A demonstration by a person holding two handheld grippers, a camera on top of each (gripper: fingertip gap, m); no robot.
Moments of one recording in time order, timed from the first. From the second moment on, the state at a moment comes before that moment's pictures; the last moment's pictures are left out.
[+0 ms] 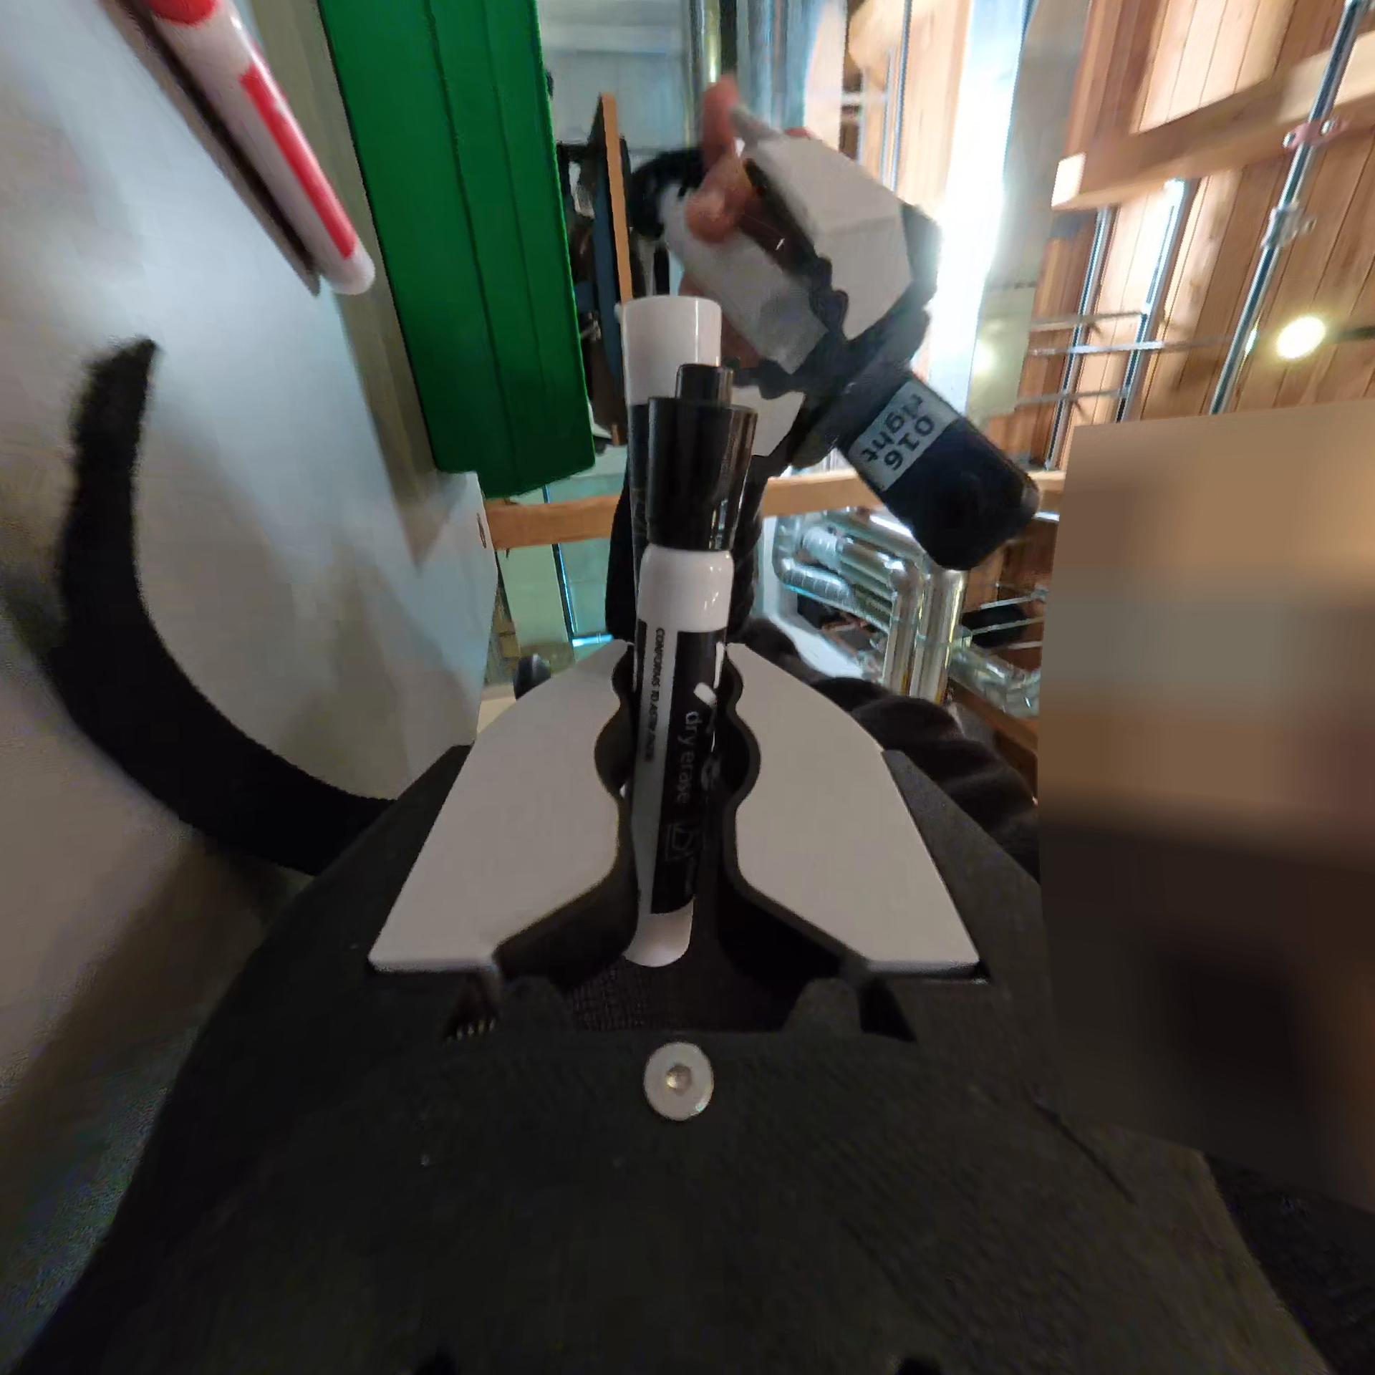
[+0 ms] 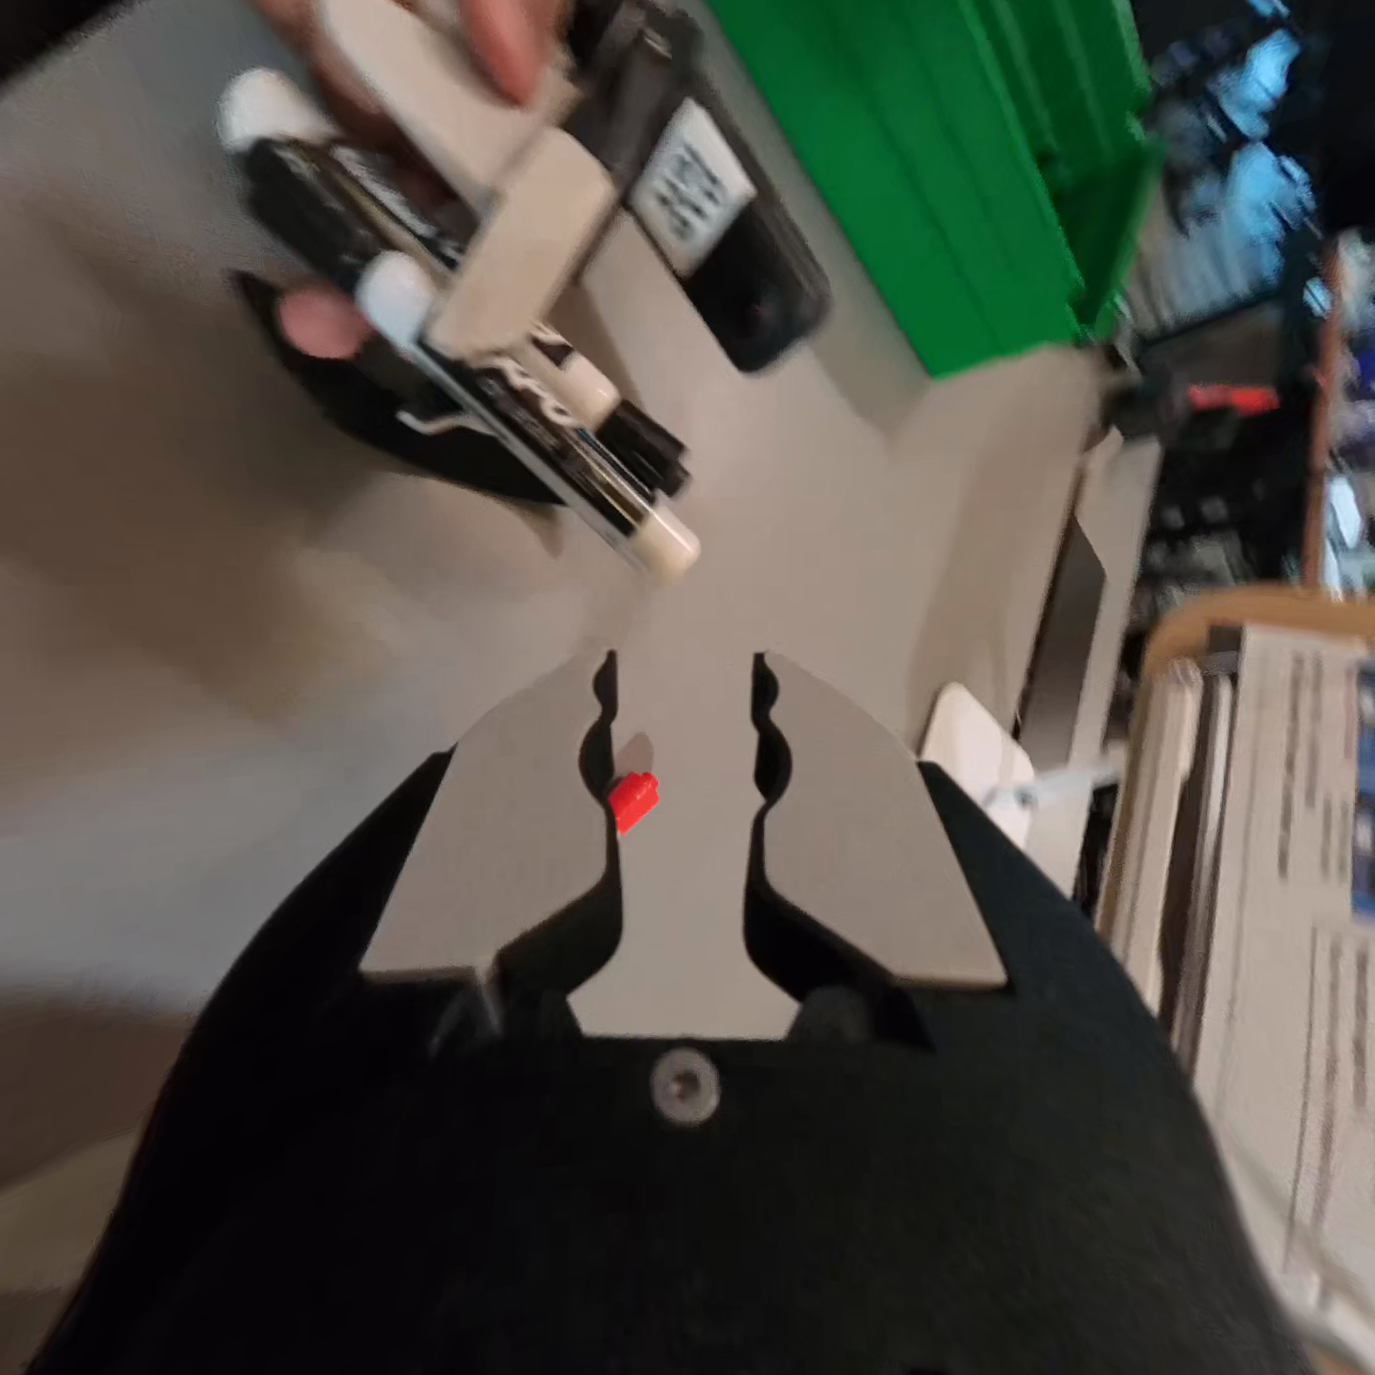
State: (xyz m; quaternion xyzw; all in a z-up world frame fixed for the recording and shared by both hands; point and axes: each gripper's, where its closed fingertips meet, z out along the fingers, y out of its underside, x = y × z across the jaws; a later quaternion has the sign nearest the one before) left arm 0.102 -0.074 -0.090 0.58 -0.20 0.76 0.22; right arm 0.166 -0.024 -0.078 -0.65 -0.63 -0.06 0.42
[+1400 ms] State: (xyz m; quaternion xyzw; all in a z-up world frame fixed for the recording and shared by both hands) left arm 0.099 -0.038 -0.077 0.60 -0.16 0.78 0.06; right arm 0.100 -0.028 -0.080 -0.68 0.21 0.50 0.49
